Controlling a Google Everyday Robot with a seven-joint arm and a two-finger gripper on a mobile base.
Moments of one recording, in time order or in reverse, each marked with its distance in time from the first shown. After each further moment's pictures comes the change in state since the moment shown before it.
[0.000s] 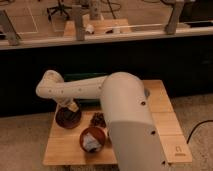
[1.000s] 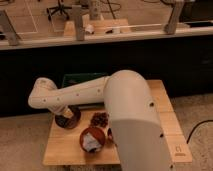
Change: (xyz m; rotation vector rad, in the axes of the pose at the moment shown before) arm -0.038 0.028 -0.021 0.054 0.000 -0.069
